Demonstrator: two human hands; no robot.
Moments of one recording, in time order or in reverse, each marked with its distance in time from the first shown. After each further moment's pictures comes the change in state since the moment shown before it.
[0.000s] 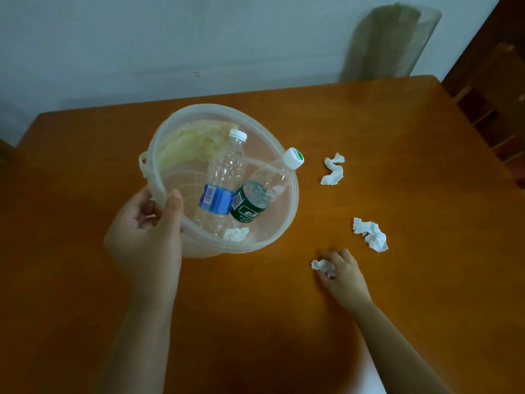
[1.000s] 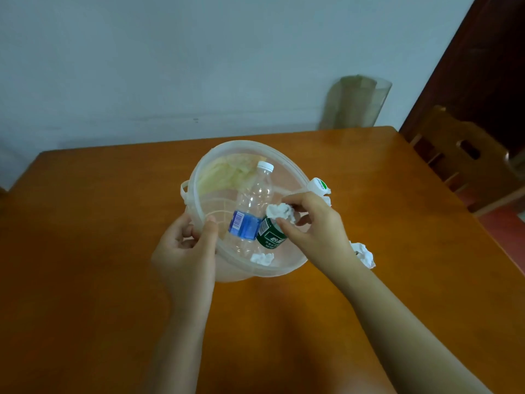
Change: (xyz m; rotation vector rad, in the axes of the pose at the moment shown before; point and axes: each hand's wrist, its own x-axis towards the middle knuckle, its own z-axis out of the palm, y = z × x) left_hand -0.009 0.011 -0.025 -0.140 -0.108 -0.092; right_hand -0.030 -0.204 -0.103 0.301 0.307 -0.428
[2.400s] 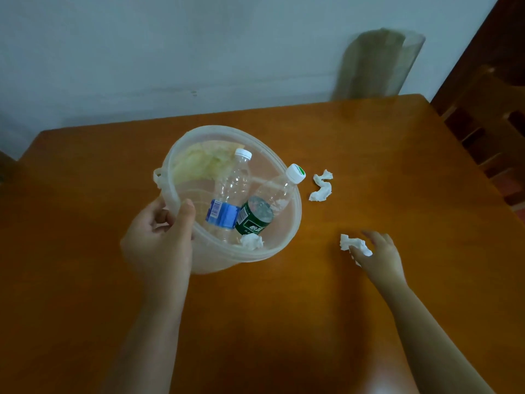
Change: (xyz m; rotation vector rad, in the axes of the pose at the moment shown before) left_hand 0.001 -0.004 0.061 0.211 0.097 0.059; right_hand -0.024 0.235 -0.050 -0.290 -0.004 0.552
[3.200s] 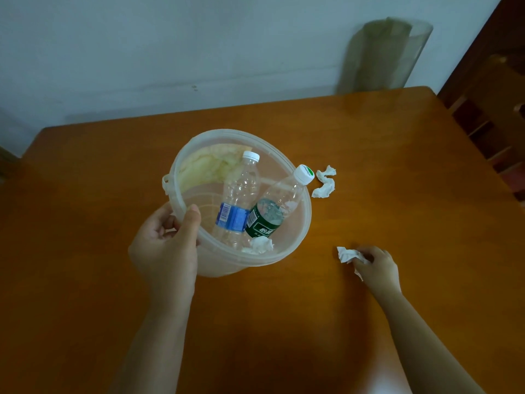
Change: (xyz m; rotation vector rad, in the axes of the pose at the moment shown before) left_hand -0.009 -0.008 0.006 -0.097 -0.020 -0.083; right_hand -0.008 0.020 0.022 0.120 -0.079 0.191
